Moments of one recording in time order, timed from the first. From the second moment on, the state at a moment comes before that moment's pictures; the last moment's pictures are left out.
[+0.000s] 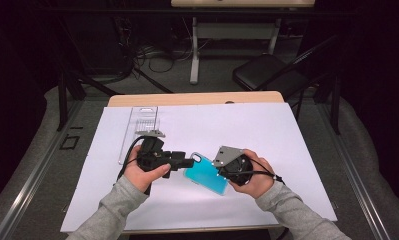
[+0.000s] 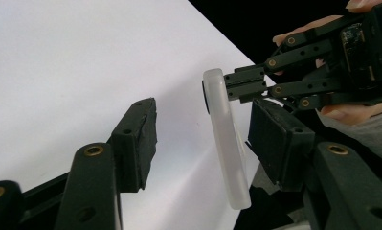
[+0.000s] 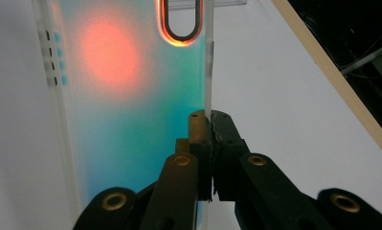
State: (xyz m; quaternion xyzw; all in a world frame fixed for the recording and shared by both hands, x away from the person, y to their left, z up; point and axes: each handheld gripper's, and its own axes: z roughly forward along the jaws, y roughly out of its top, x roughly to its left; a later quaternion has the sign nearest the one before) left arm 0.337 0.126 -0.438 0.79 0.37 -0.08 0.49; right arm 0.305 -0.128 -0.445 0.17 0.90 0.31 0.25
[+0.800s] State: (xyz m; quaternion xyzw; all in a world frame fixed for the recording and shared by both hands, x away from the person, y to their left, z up) left arm 0.327 0.134 -0.441 0.77 0.37 -0.02 0.51; right arm 0.313 -0.126 -0.446 0.22 0.89 0.30 0.25
